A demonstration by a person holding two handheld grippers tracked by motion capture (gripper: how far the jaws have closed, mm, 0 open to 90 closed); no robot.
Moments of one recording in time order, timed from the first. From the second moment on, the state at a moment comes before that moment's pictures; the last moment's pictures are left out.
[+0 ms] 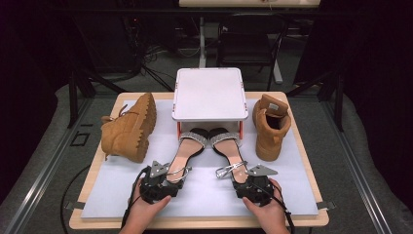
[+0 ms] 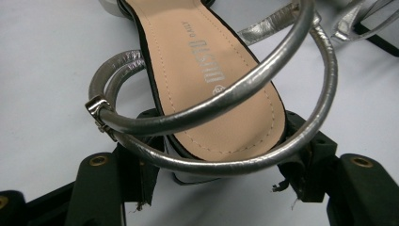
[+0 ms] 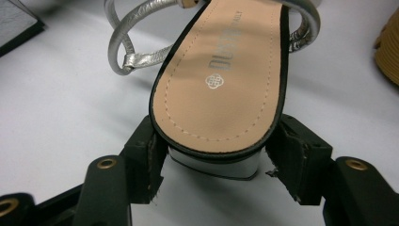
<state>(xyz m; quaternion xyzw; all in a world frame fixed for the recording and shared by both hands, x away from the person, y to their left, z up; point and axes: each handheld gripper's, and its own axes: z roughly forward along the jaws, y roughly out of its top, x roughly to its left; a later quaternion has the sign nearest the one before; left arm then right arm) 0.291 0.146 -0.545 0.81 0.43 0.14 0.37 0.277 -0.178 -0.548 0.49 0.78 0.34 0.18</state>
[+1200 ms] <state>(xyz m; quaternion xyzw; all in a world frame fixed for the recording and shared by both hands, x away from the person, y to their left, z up) 0.293 0.116 -0.548 0.82 0.40 0.15 0.38 0.278 -0.156 -0.552 0.47 0.78 0.37 0.17</state>
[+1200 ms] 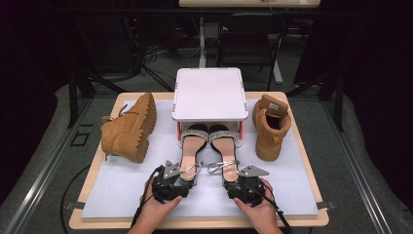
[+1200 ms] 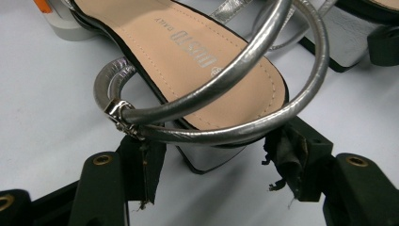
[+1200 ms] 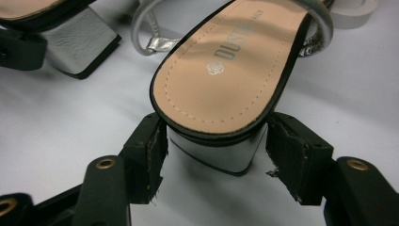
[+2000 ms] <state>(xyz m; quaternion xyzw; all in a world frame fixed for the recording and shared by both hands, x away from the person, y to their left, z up) 0.296 0.113 -0.551 0.81 0.40 0.16 0.39 0.287 -0.150 -0.558 0.45 0.79 0.37 0.18</state>
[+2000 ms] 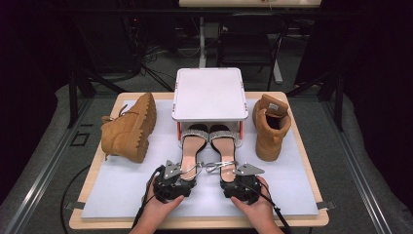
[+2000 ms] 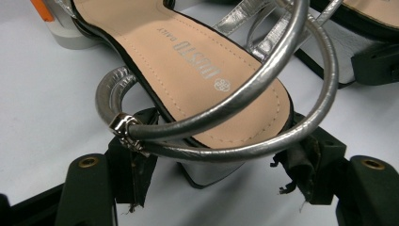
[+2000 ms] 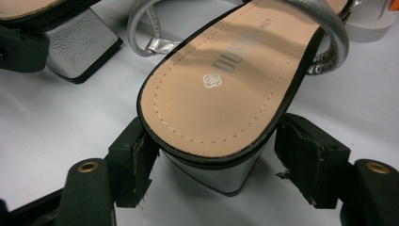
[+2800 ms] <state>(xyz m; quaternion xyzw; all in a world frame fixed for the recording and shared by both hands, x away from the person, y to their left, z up) 0.301 0.112 -0.545 0.80 0.41 0.16 0.40 0.288 -0.148 -0.554 0.46 0.79 0.37 0.18</state>
